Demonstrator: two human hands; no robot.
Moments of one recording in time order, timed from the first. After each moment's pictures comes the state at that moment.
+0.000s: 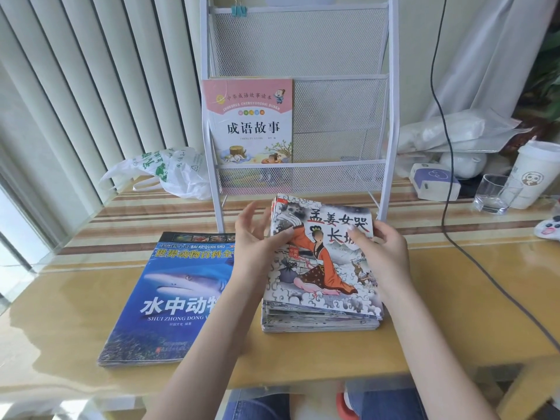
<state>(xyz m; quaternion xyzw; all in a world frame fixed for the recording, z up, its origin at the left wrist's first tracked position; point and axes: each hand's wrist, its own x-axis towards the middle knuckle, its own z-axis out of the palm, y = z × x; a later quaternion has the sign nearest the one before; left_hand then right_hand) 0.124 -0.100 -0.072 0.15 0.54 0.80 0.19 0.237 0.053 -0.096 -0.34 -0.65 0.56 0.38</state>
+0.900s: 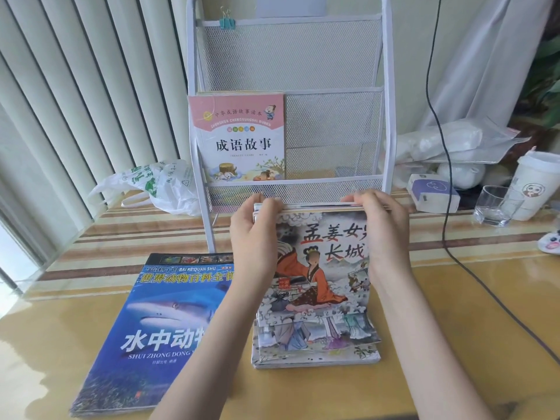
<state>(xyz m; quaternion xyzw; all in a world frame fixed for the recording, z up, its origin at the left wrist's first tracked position) 0.131 -0.079 -0.015 0.21 0.62 0.76 0.02 0.212 0.046 -0.020 -0.22 -0.60 0.58 0.49</state>
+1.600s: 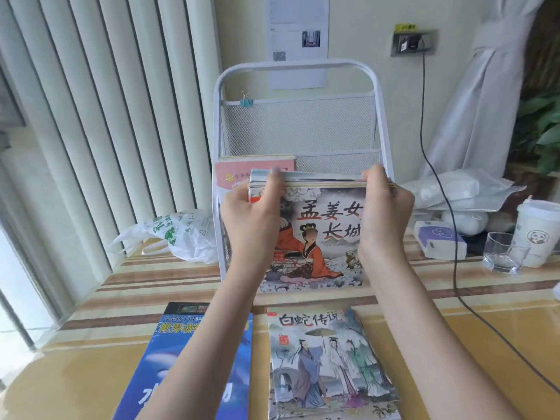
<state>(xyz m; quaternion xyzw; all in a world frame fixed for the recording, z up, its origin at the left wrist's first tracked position) 0.106 -0.080 0.067 0.30 0.55 0.77 -0.16 0.190 0.018 0.080 -0.19 -0.51 0.60 0.59</state>
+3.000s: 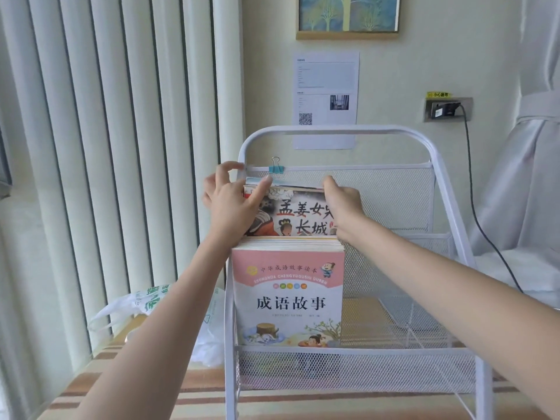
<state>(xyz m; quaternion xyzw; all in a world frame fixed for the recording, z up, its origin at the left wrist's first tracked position) -0.144 -0.020 0.150 0.33 0.75 0.45 -0.35 -0.047 0.127 0.161 -0.21 -0.64 0.59 0.45</state>
